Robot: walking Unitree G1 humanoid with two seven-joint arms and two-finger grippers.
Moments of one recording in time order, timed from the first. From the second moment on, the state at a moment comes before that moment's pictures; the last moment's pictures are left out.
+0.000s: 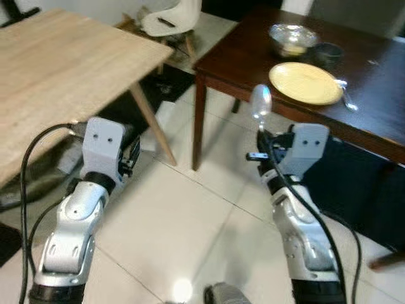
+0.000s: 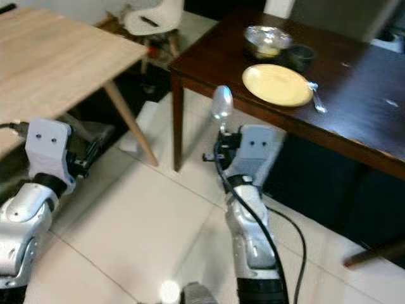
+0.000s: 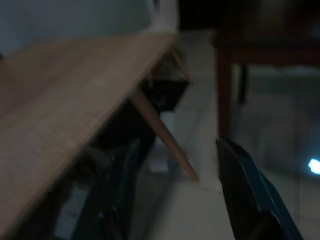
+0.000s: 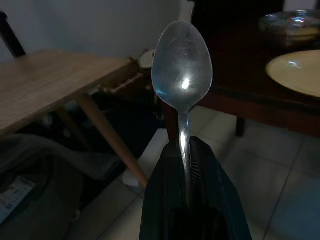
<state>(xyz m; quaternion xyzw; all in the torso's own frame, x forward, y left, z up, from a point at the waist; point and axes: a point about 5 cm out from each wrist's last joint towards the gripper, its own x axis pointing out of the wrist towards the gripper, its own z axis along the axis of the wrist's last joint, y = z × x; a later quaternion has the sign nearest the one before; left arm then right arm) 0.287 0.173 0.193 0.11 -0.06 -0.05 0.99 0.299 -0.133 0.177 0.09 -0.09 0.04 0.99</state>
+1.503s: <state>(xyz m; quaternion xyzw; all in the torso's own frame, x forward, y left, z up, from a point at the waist) 0.289 0.170 0.200 0.12 -0.08 -0.06 0.99 0.307 -0.156 0.195 0.09 -0.14 0.00 0.99</state>
